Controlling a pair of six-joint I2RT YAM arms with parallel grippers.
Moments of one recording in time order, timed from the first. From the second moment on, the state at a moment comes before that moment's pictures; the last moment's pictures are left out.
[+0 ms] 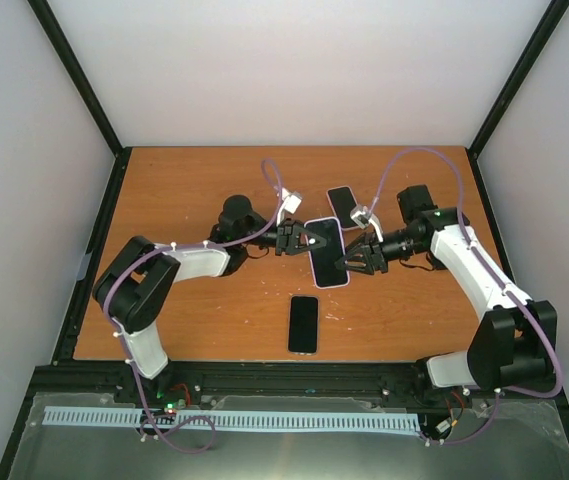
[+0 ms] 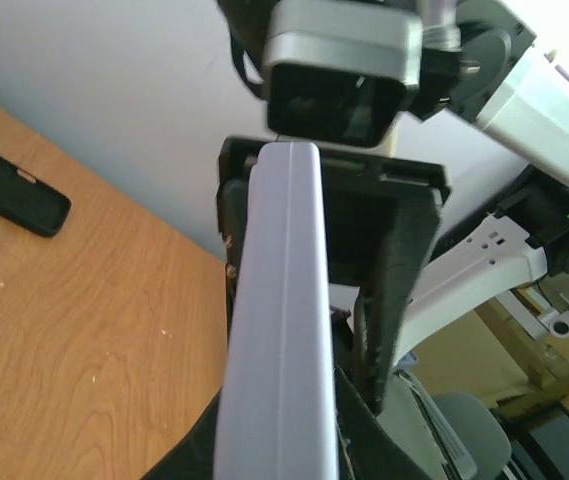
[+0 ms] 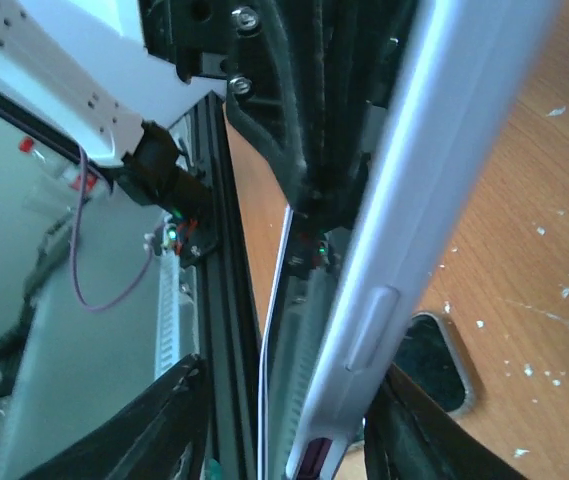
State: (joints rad) left arm -0.60 1.78 0.90 1.04 1.11 -0.88; right arm 0.19 1.38 1.07 -0.98 -1.15 -0.53
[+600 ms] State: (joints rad) left arm -0.60 1.65 1.02 0.52 1.25 -0.66; right arm 0.25 1.28 1.12 -1.21 -1.05 -0.97
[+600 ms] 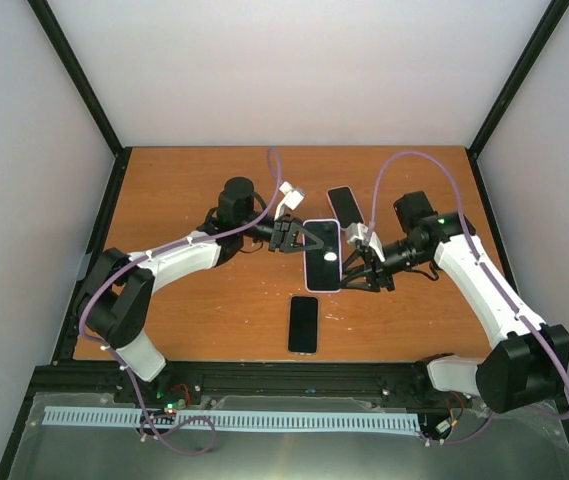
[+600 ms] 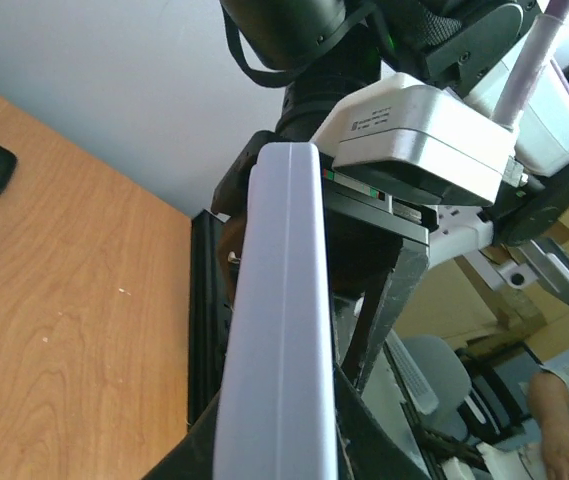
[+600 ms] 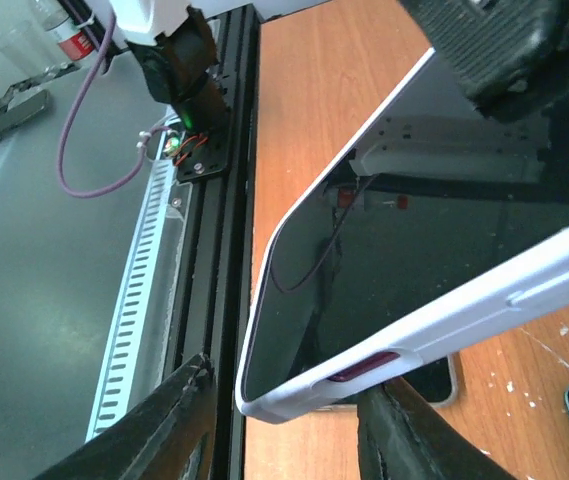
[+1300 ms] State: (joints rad) left arm -0.60 1.64 1.08 0.43 1.33 -0.64; right arm 0.38 1.27 1.12 -1.19 -1.00 -0.98
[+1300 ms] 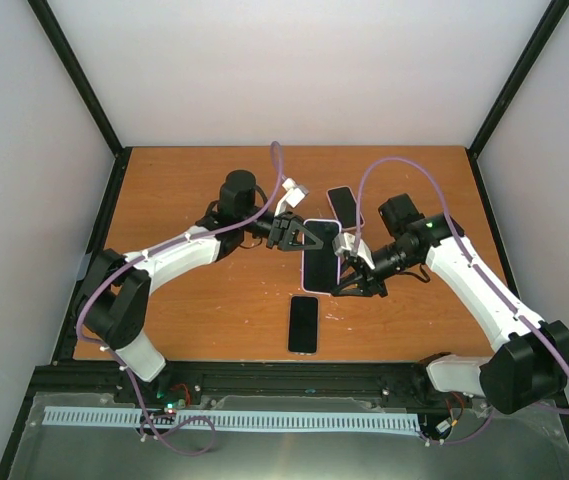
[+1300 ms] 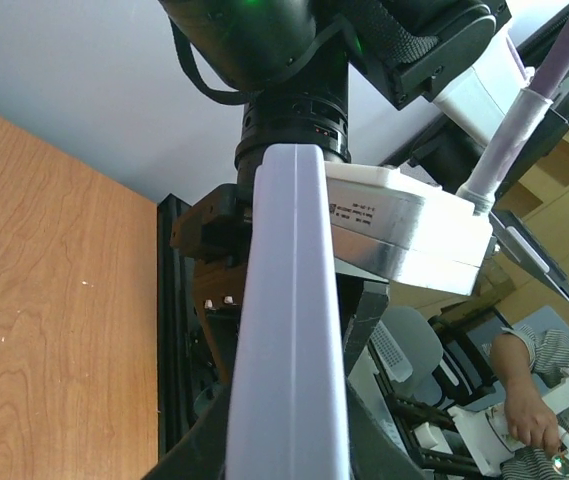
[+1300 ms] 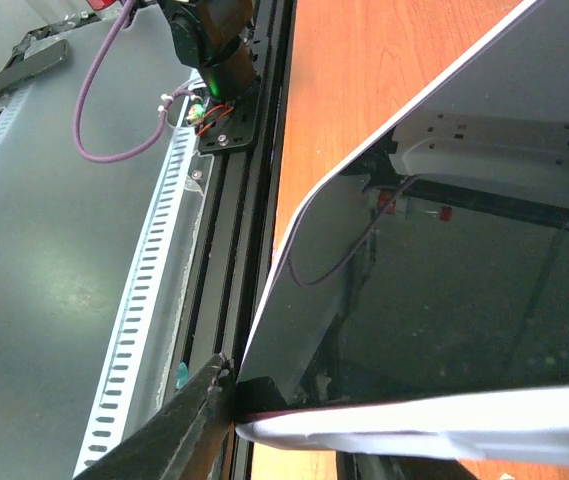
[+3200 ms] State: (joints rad) left arm -0.60 1.76 1.34 0.02 1.47 -0.37; right arm 0.44 1.25 1.18 -1.11 -0.74 -0.95
